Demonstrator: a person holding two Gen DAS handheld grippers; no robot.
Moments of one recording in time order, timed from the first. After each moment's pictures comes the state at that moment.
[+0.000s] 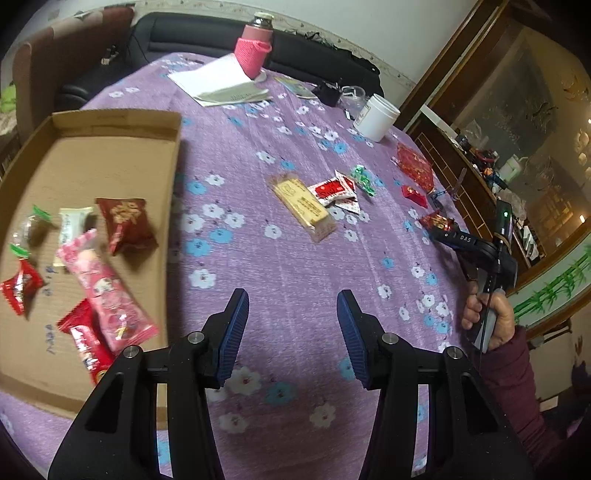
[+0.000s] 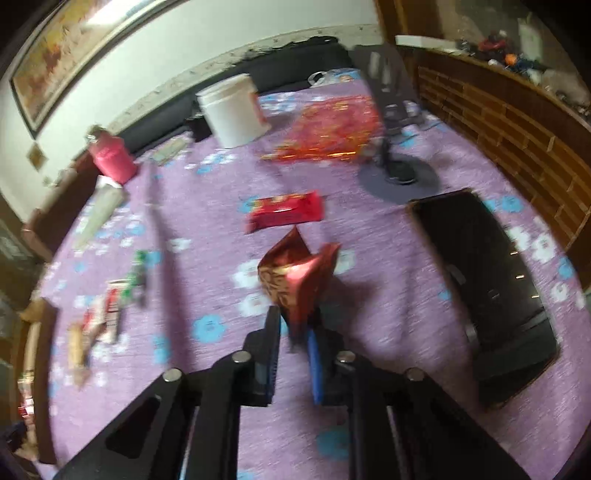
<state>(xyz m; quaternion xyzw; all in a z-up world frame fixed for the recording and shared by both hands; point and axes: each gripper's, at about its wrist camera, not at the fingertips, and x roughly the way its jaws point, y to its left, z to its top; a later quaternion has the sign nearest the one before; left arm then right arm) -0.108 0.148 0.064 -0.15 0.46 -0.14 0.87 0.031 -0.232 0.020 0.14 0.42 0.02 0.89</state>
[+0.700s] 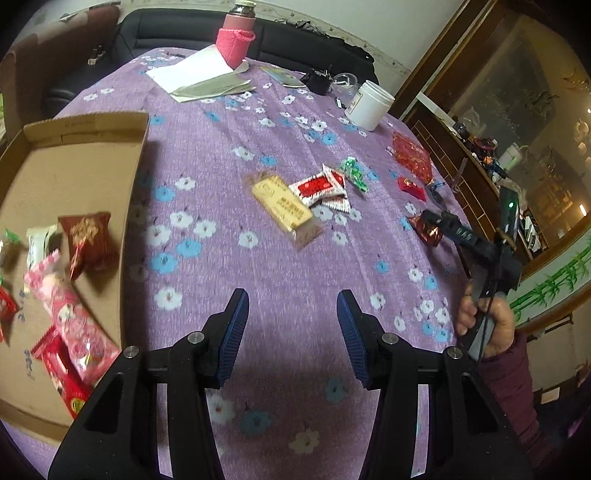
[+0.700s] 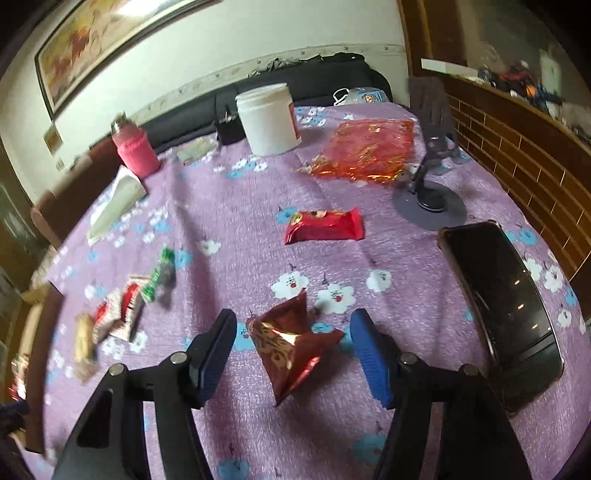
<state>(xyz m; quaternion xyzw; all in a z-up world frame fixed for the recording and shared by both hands) -0.078 0.122 0.060 -0.14 0.47 -0.15 0.86 0.037 -0.200 0.025 0.09 0.40 0.02 0.91</state>
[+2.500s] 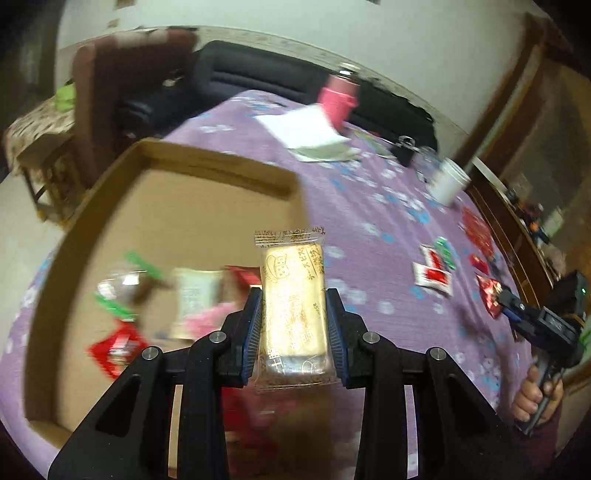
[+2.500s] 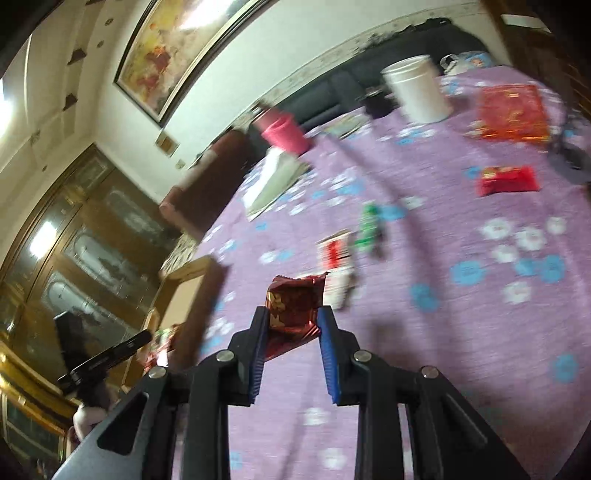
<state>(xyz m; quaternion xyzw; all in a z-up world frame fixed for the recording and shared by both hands) -0.091 0.252 0.063 -0.17 0.40 -0.01 0.90 -0.007 -0.119 0.053 0.22 0.39 0.29 0.84</state>
